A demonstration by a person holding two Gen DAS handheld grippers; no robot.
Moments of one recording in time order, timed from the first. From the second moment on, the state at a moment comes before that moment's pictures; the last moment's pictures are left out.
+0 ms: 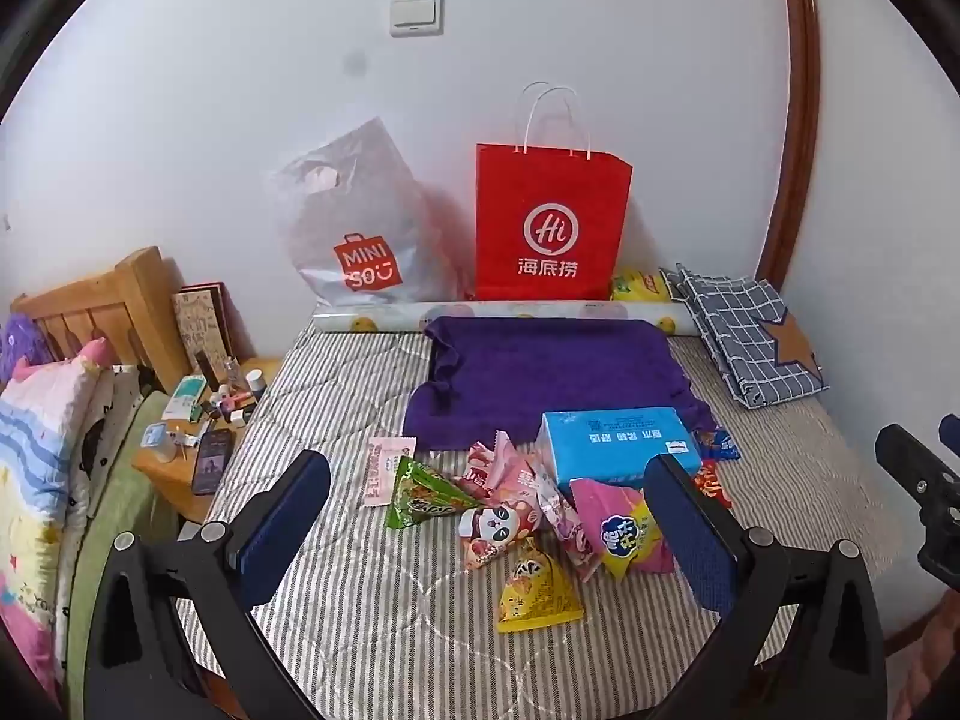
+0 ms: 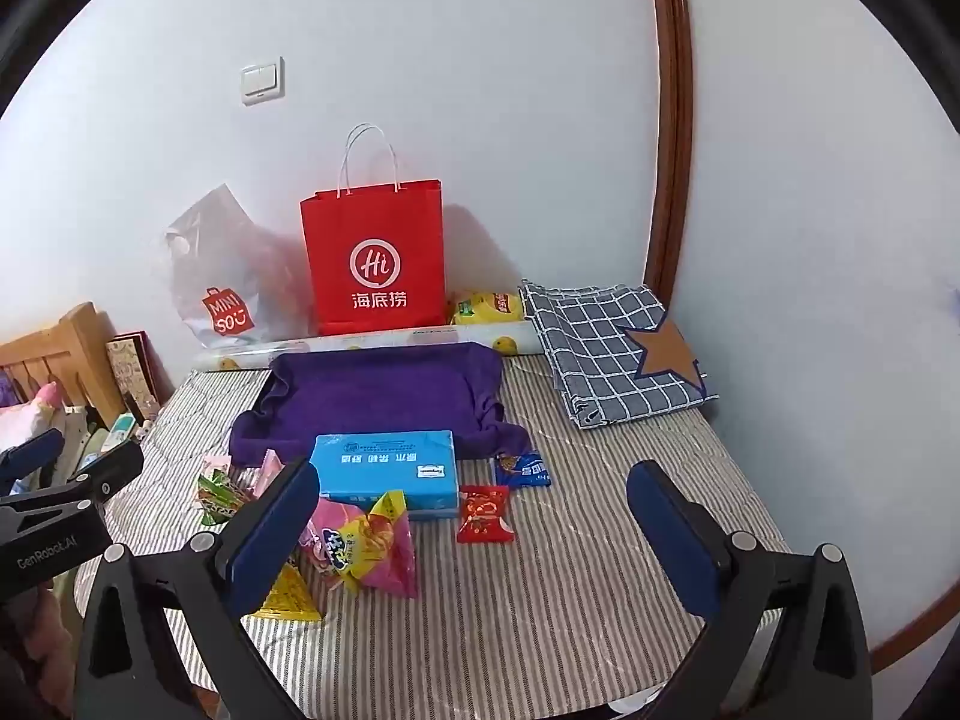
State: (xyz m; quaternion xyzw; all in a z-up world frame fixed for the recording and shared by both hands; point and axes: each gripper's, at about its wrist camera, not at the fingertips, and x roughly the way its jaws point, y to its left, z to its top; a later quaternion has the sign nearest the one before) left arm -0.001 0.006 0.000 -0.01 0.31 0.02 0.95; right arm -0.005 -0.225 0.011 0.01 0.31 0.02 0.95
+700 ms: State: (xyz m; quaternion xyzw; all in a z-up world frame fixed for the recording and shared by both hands) left arm -0.001 0.003 -0.002 -0.01 0.31 0.02 0.95; right arm -0.004 -0.222 0.009 0.02 0.31 0.02 0.95
